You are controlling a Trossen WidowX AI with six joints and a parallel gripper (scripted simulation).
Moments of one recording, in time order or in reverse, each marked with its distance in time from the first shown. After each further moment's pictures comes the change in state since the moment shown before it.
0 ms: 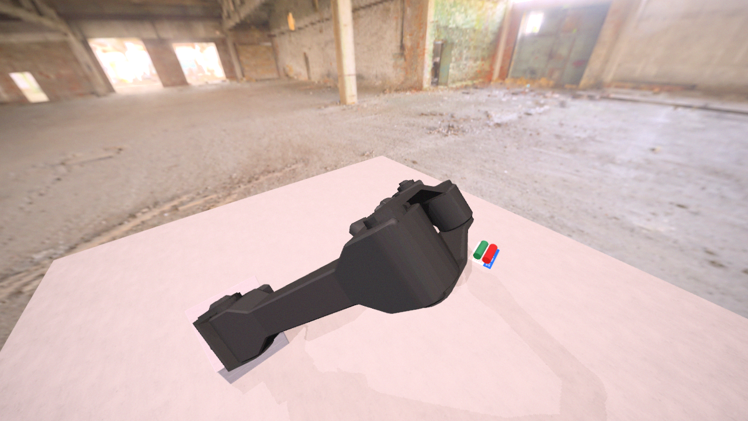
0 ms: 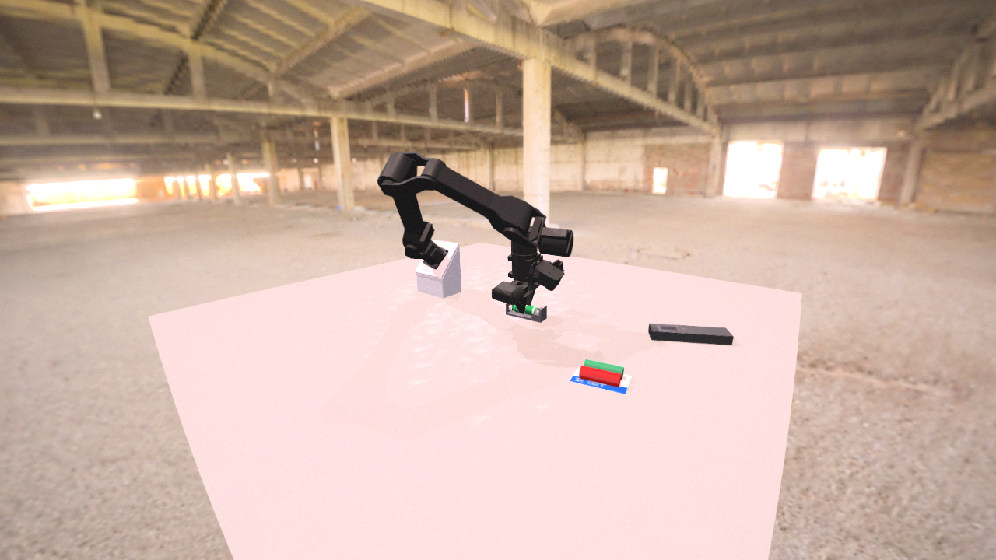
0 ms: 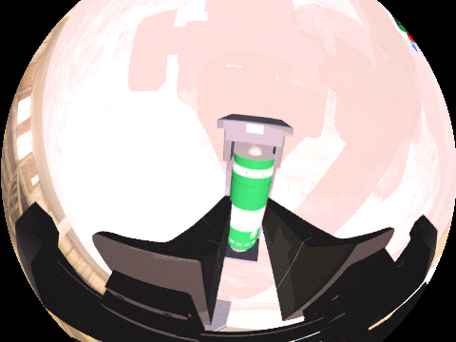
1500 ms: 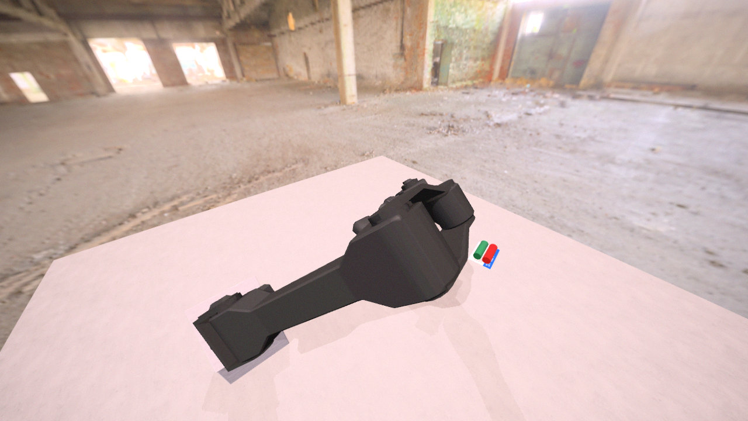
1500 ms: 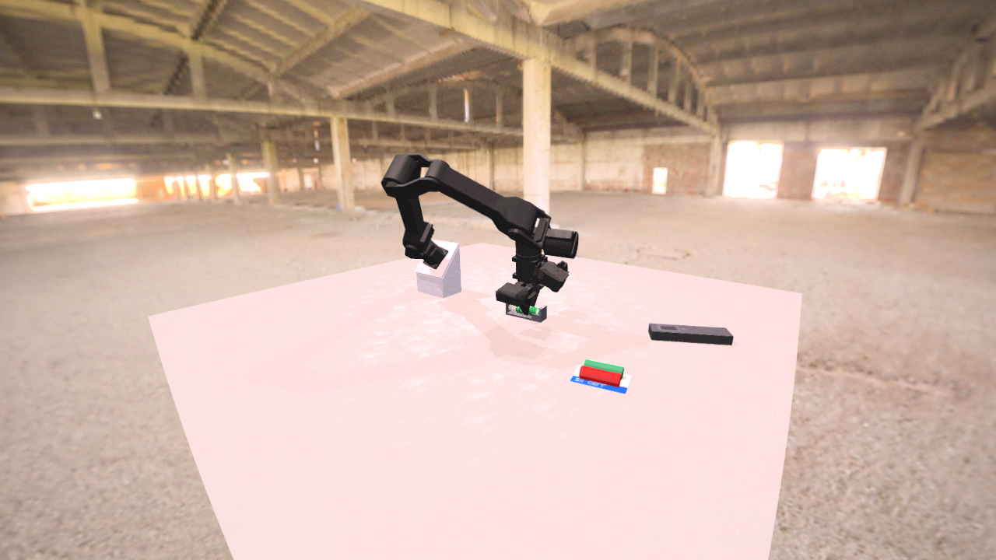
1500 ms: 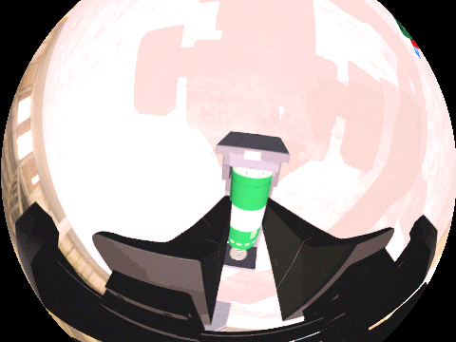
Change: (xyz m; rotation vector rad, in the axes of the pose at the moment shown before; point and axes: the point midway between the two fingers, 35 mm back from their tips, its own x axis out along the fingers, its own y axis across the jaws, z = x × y) arm -0.001 -0.001 0.012 0.003 0.000 0.003
